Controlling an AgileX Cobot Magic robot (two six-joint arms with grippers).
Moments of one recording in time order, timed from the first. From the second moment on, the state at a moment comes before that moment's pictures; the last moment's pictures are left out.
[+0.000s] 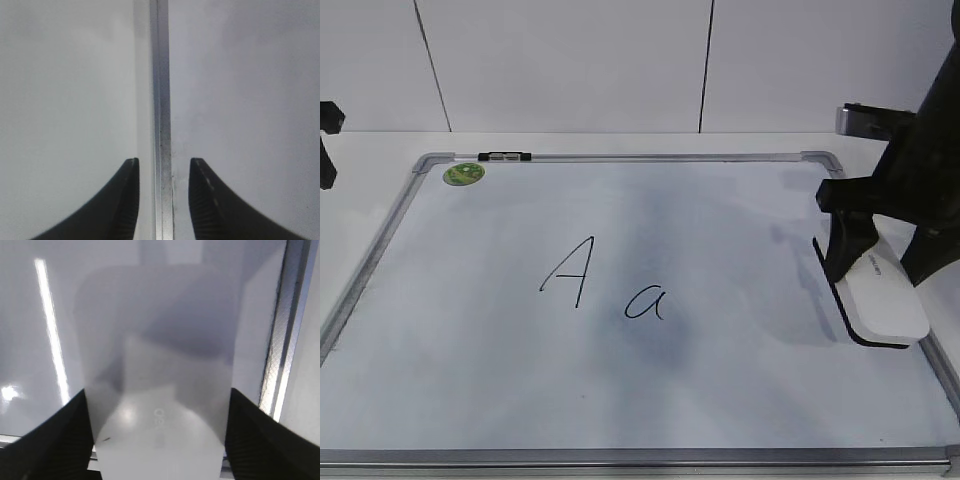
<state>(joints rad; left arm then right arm) 0.00 1.74 -1.36 -0.15 0.93 0.06 0.18 1.76 -1.32 0.17 1.21 0.12</state>
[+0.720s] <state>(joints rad) 0.00 1.92 -1.37 -0.16 0.86 0.06 0.18 1.76 -1.32 0.17 1.21 0.10</state>
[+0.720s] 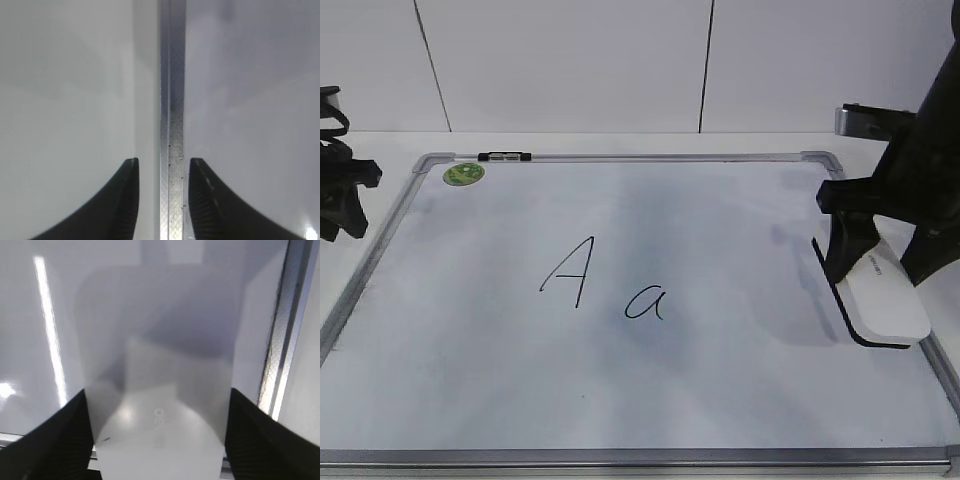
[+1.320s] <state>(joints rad) 0.00 2.00 -1.37 -0.16 0.88 0.06 0.18 1.76 -1.32 0.17 1.21 0.09</state>
